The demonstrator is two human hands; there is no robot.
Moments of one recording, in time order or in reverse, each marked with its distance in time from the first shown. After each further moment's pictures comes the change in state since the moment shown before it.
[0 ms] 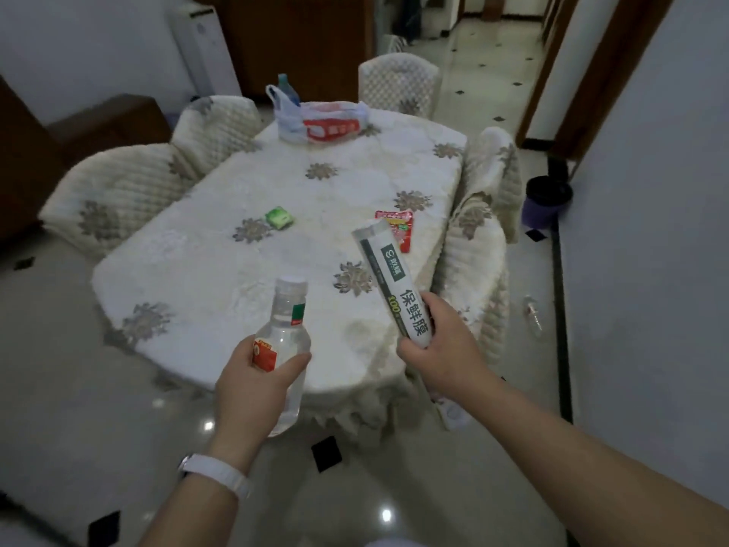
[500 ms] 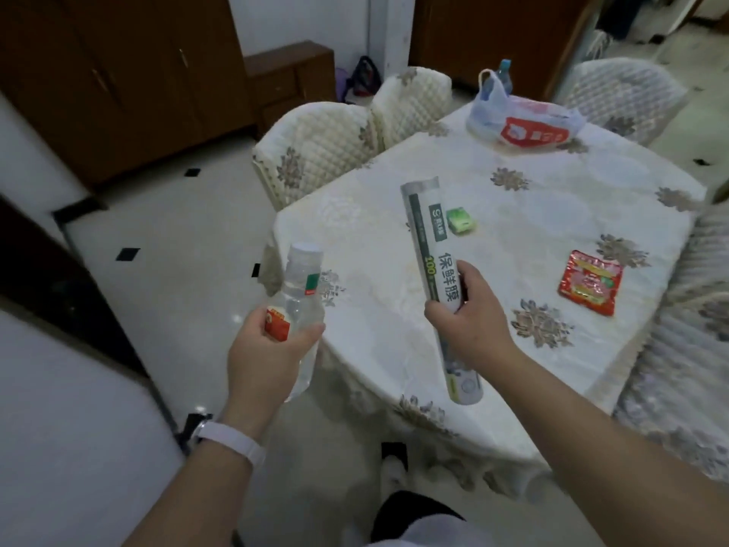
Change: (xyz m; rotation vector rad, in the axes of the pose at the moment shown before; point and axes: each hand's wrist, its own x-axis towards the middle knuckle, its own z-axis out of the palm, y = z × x) left_hand 0.107 -0.077 -0.213 -0.129 0.399 -0.116; right_hand 0.125 -0.158 0.225 0.034 -0.247 -0.122
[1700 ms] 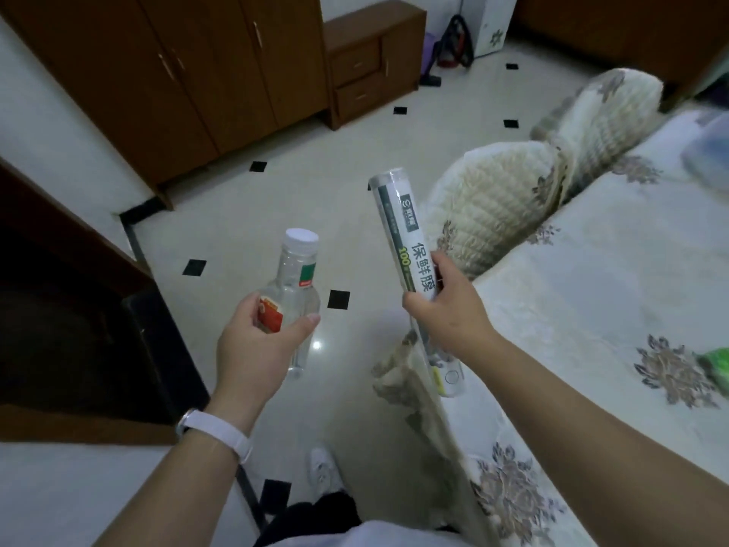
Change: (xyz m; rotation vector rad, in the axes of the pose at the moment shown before) left_hand 0.478 -0.016 -0.150 0.088 0.041 -0.075; right_hand 0.392 -0.158 0.347 0.047 -0.228 0.028
